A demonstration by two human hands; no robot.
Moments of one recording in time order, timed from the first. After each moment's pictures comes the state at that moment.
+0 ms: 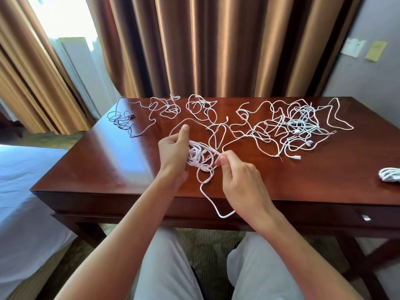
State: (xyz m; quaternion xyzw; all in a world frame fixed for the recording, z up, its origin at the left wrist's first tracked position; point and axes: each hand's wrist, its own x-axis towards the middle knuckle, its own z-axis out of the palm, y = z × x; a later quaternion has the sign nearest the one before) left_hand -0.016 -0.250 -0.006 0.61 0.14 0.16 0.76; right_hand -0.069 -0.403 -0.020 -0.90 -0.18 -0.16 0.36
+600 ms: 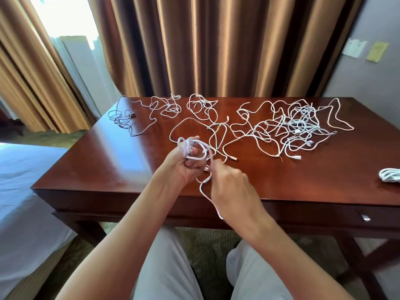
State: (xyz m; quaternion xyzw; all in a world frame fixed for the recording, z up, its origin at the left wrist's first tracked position) left_hand -0.015 -0.250 -0.002 0.30 0.15 -0.13 0.93; right_hand -0.086 -0.387 -0.019 -0.93 -0.20 -0.17 0.26
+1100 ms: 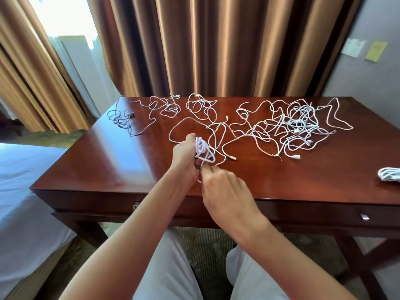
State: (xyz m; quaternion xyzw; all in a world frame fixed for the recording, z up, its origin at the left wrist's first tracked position) left_hand -0.014 -0.271 -0.002 0.48 0.23 0.02 0.85; right_hand -0.095 -0.371 -0.010 -0.94 -0.22 -0.20 0.14
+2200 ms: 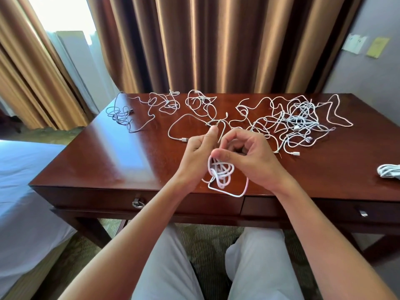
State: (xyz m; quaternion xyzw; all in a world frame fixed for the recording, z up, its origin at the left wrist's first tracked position) left_hand -0.040 -0.282 -0.008 0.68 -0.07 0.09 0.73; right_hand -0.040 -0.425 0.011 -0.70 -0.31 -0.01 0.64
